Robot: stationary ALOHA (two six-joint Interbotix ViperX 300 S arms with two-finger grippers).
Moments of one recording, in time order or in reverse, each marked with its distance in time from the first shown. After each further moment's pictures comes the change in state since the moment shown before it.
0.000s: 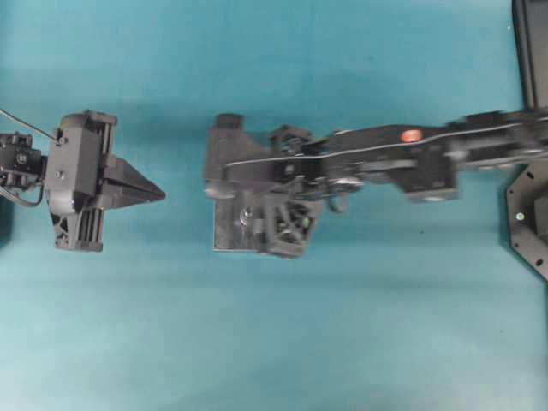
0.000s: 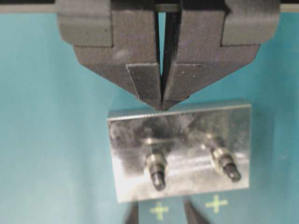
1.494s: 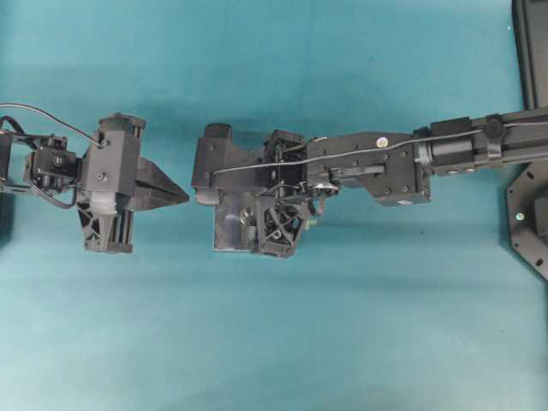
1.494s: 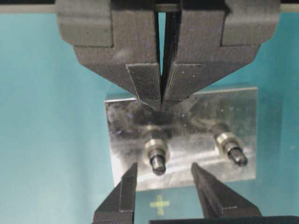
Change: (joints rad) left arm 0.000 0.132 -0.092 0.000 0.002 -0.017; right arm -0.011 0.144 -0.067 -0.026 0.032 0.000
